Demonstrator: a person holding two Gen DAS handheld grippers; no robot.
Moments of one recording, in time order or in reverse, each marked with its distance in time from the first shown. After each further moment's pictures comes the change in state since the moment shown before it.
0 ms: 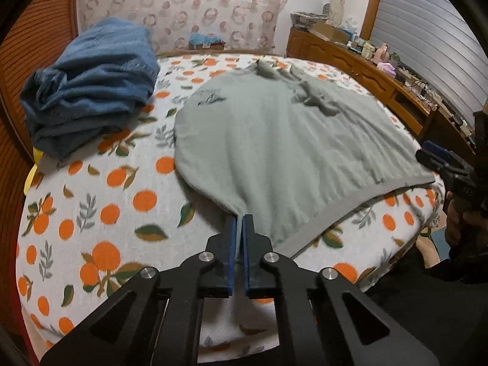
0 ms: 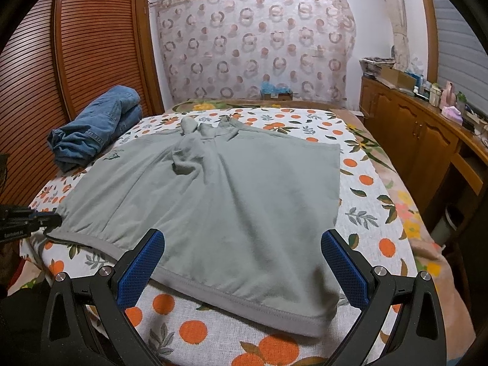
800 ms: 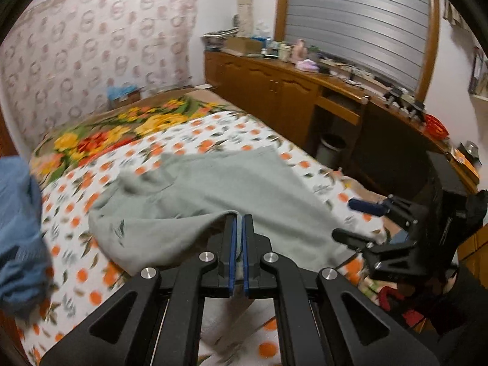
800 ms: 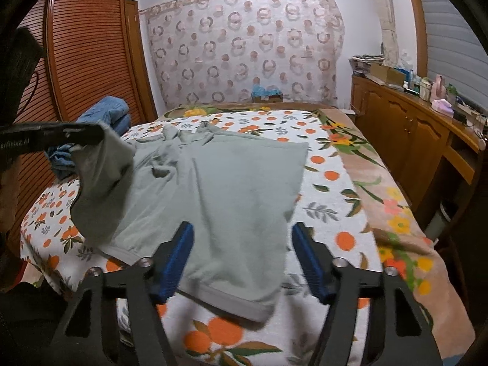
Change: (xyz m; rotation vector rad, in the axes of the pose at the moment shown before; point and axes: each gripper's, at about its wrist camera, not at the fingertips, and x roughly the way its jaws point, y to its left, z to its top) left arm 0.005 -0.157 0.124 0.321 -0.094 -0.223; right arm -0.022 -0.029 0.002 0.034 -0.012 -0.030
